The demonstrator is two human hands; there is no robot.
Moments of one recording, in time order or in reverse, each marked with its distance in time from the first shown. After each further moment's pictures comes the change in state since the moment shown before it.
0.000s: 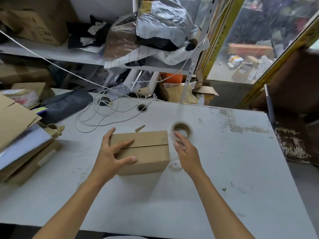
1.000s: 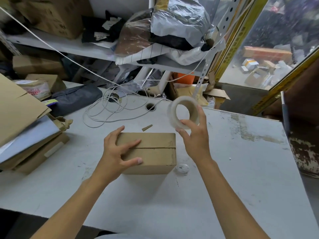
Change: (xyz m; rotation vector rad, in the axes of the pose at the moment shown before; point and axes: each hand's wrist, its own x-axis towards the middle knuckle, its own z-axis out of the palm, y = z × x) left_hand -0.001 -0.008 -0.003 0.132 0.052 0.077; right_hand 0.042 -0.054 -0.002 -0.343 0.227 -0.405
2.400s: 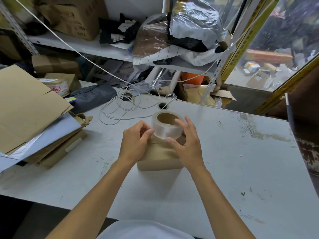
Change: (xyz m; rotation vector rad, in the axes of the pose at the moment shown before) left_hand 0.019 0.021 -0.023 -0.123 0.194 -0.070; right_hand -0.055 -0.060 0.051 0.247 -0.138 0.096
